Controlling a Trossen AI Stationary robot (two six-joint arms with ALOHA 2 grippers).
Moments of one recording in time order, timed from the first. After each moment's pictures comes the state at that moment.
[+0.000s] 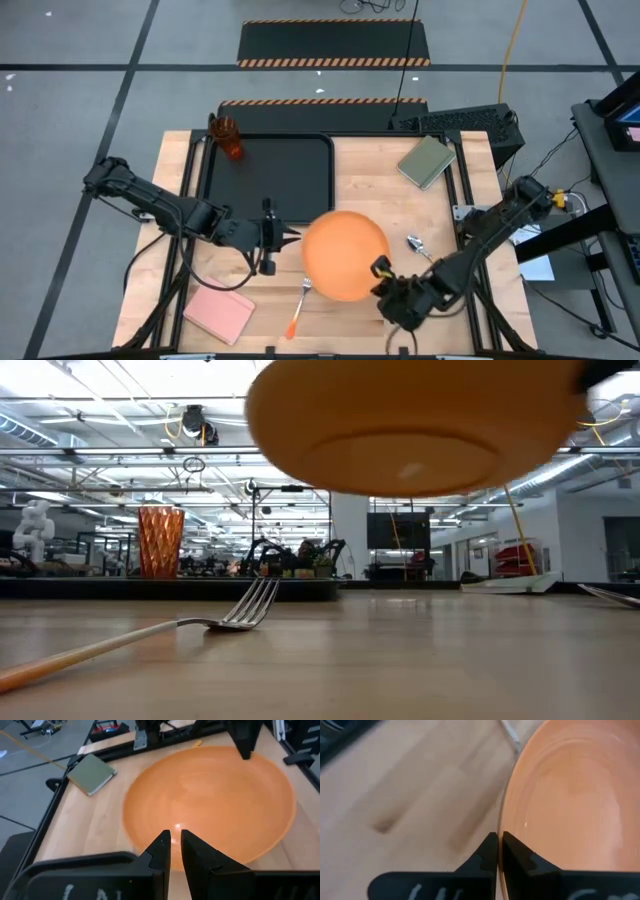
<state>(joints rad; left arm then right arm) -0.39 1.31 1.09 -0.38 -0.42 0.01 0.72 1.56 1.17 -0.68 0.42 -0.10</state>
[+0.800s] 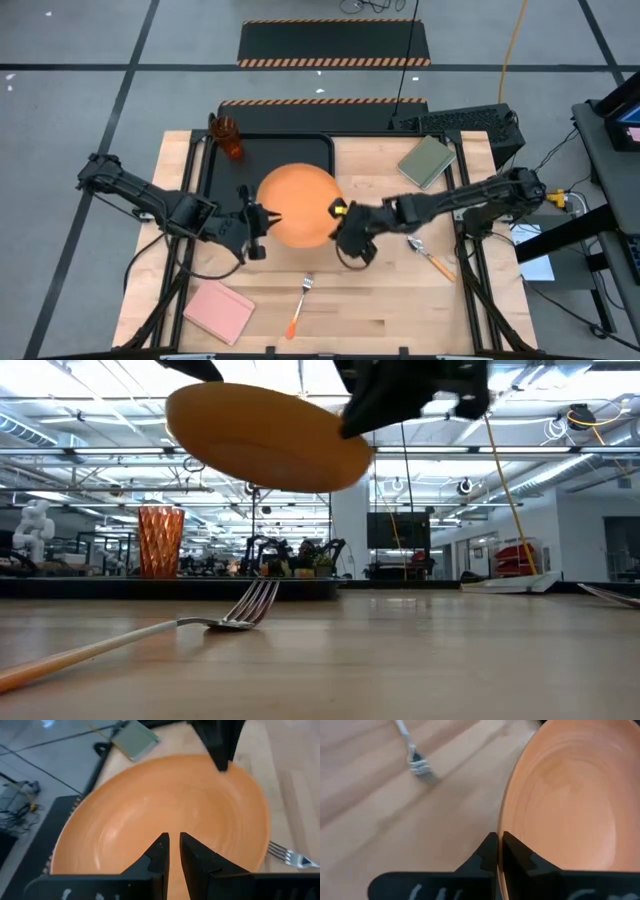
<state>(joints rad) -0.42 1.21 1.09 -0.66 -0.64 -0.15 0.15 1.56 1.18 -0.36 0.05 -0.74</state>
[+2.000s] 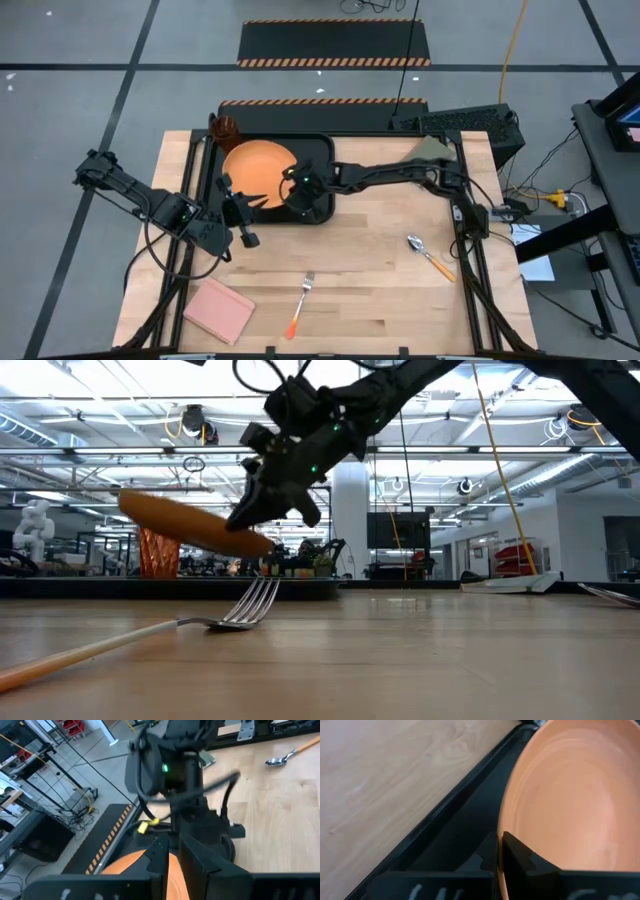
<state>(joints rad) -0.49 1.14 1.09 -0.74 -0.98 -0.25 -0.17 2.13 1.58 -0.14 -0.22 -0.85</state>
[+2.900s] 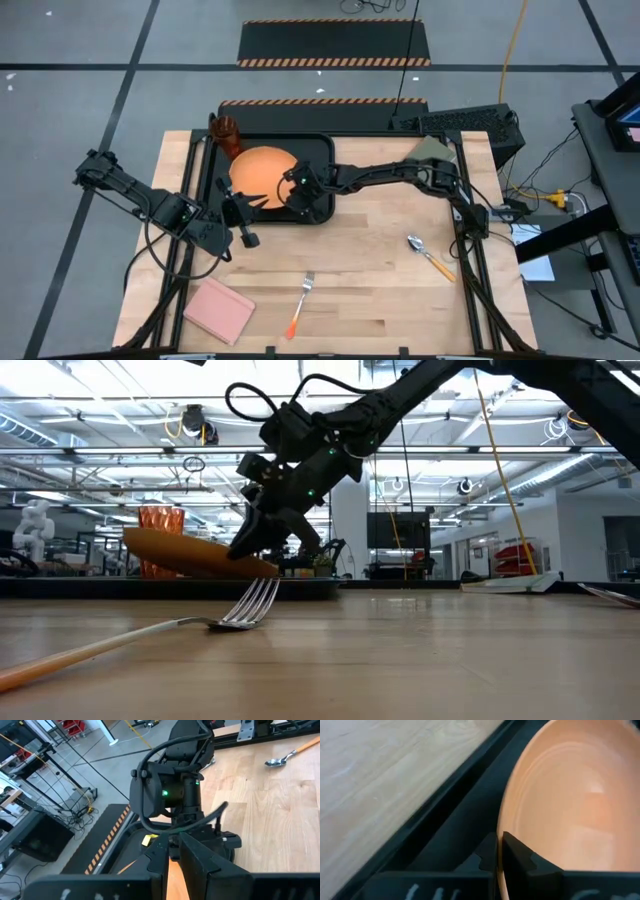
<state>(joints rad) -0.49 1.14 1.09 -0.74 -0.98 -0.25 -0.19 2.20 1.58 -0.12 -0.24 -0.80</state>
